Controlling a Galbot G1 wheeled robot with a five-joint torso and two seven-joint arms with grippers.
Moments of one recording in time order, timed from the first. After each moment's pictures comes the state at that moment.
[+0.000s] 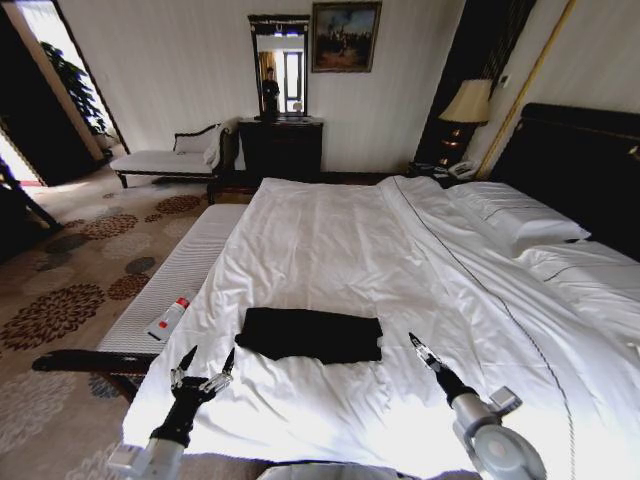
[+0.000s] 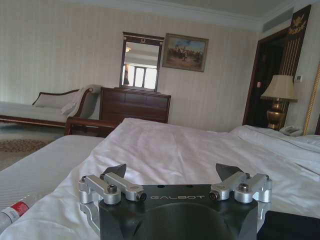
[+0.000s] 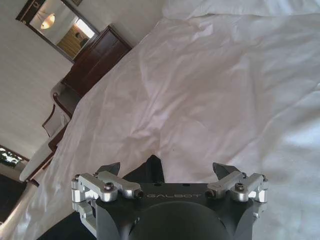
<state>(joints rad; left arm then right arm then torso) 2.08 -1.11 -0.62 -2.31 -0.47 -0.26 -0.07 -1.66 1.11 0.75 1.94 1.29 -0.29 0.04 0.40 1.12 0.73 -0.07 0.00</state>
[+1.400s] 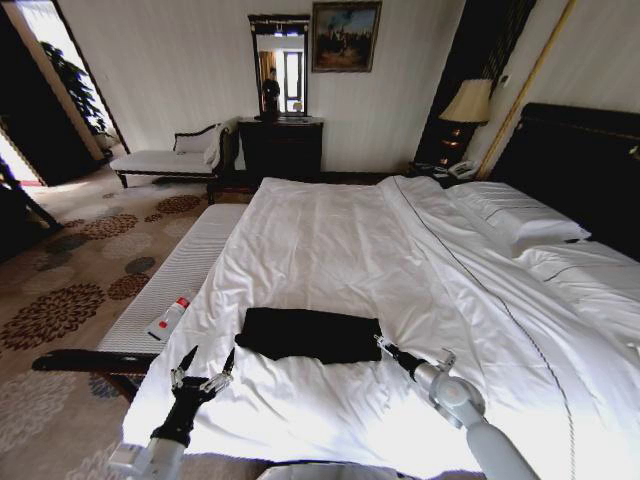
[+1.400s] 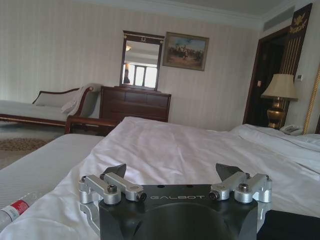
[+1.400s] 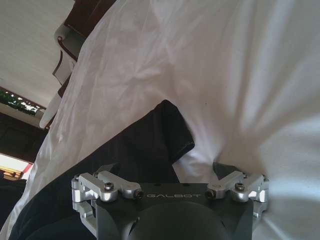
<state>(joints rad) 2.08 -1.11 -0.62 -2.31 -0.47 -0.26 -0.07 -1.36 1.07 0.50 1.69 1.33 -0.45 0.02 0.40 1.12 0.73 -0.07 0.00</state>
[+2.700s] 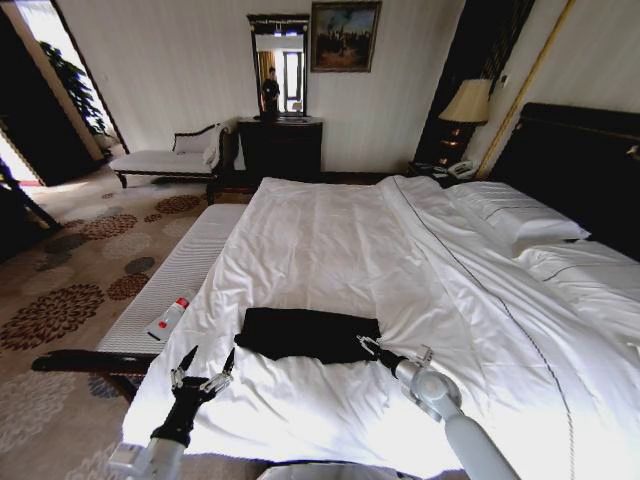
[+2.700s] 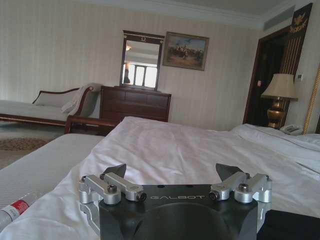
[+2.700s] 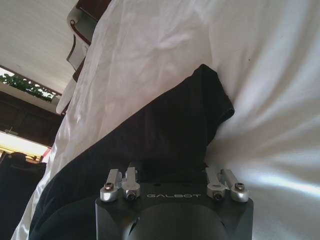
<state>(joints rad) 2.08 -1.11 -0.62 -2.31 -0.47 -0.26 -0.07 -1.31 1.11 0.43 1.68 1.31 -0.47 0.02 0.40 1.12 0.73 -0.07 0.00</state>
